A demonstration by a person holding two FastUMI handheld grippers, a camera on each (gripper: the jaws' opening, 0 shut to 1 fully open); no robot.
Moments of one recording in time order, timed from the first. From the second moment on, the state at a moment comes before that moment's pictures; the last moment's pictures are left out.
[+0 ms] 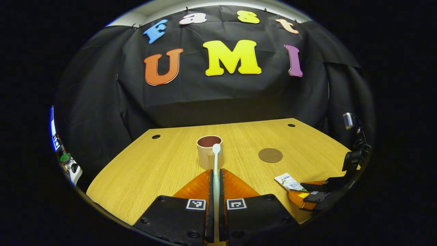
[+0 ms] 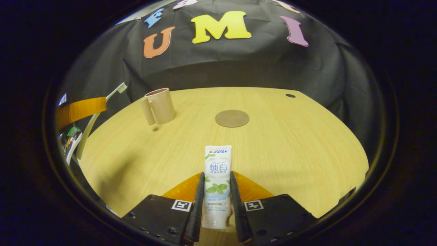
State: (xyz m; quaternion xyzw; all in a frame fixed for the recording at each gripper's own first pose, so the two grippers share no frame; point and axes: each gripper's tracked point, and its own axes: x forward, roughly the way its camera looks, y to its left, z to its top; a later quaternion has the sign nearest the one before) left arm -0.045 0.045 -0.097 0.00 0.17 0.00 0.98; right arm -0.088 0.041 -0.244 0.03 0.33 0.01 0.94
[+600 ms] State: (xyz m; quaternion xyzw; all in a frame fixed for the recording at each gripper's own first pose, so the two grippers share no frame) left arm 0.021 0.061 -0.087 0.01 0.15 0.00 0.99; right arm -0.056 0.040 -0.208 0.04 0.28 0.04 0.96
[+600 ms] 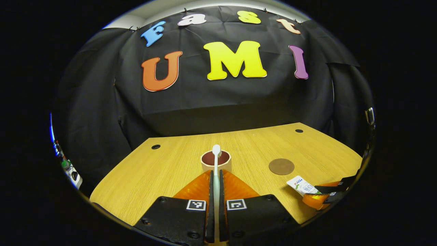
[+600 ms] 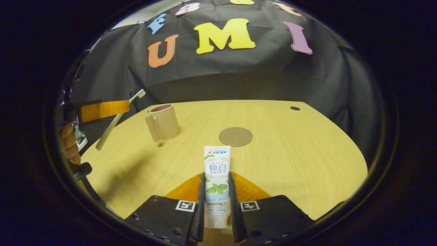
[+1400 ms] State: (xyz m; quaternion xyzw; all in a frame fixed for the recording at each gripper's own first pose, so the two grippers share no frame) left arm 0.143 0.079 -0.015 -0.04 0.07 -0.02 1.00; right arm 0.028 0.060 -0.127 0.03 0.17 0.05 0.98
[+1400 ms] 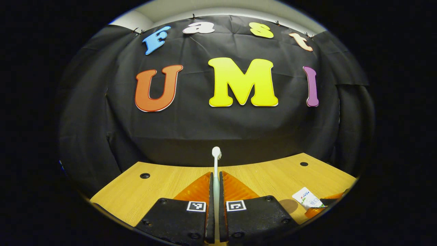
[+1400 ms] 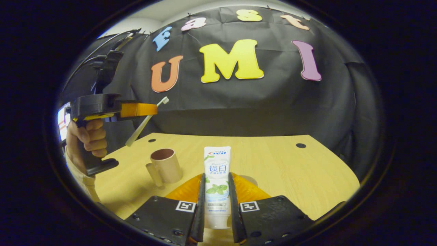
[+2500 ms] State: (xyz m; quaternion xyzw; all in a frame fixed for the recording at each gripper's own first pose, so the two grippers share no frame) left arm 0.165 0.090 -0.074 -0.05 0.13 -0.02 0.99; right arm 0.040 0.064 -0.142 0.04 0.19 0.04 0.98
